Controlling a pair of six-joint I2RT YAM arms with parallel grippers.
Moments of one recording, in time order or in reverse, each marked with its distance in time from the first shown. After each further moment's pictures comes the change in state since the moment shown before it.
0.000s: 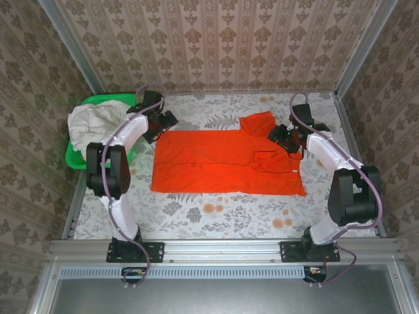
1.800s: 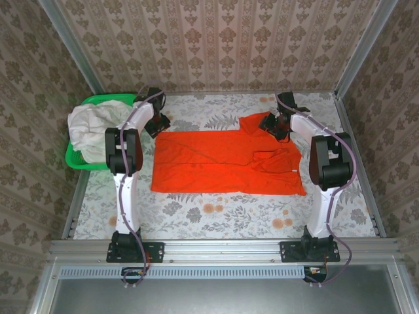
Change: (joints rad) left arm 0.048 0.406 0.453 -0.284 -0.048 0.003; right arm -0.001 0.426 0.367 0.002 0.019 -0.003
